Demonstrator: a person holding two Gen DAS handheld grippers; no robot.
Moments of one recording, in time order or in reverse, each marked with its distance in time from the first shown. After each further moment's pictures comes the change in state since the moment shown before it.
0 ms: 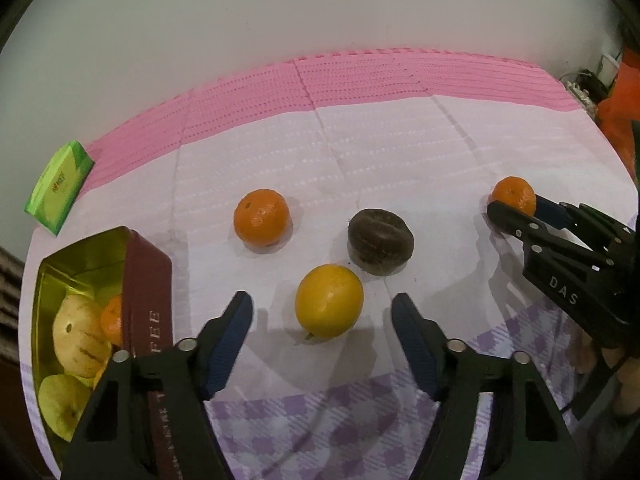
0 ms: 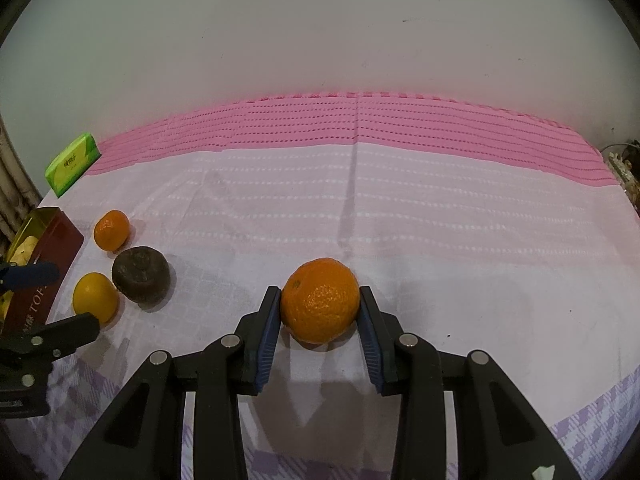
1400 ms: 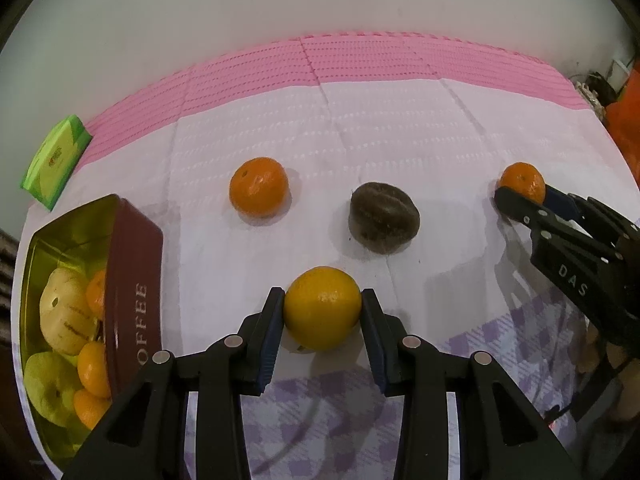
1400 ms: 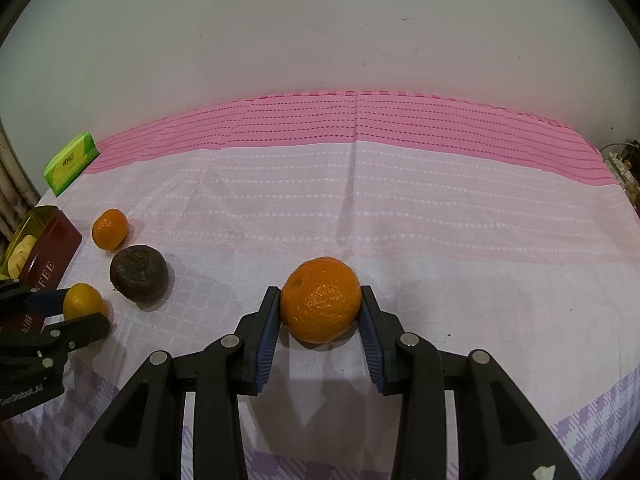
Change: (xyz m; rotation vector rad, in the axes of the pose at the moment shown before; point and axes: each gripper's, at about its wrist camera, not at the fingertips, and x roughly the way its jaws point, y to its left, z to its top) left arm 0.009 0.003 -0.009 -0.039 0.056 -0.007; right arm 0.003 0.003 0.004 -0.003 0.005 -0.008
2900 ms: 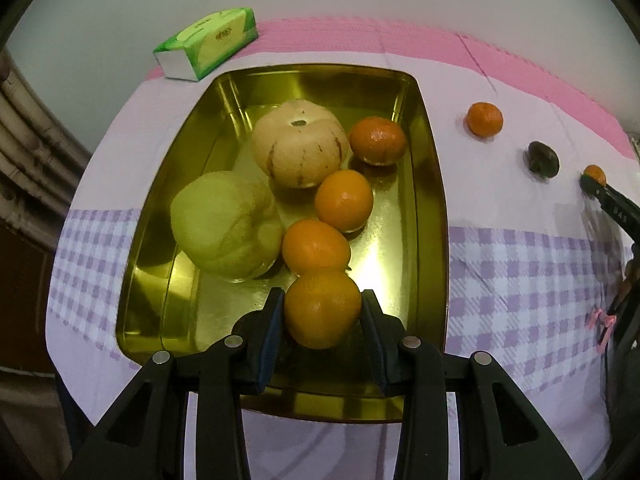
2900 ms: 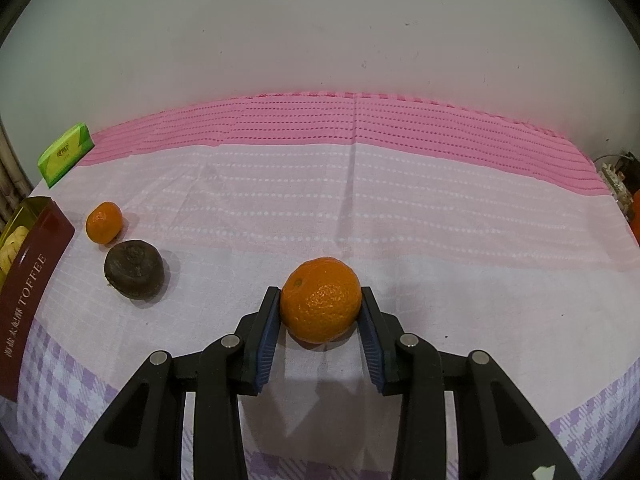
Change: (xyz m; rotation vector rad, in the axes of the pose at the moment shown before) left arm -0.058 0.149 -0.111 -0.253 0.063 0.115; right arm 0.001 0.007 0.000 -0.038 -0.005 -0.046
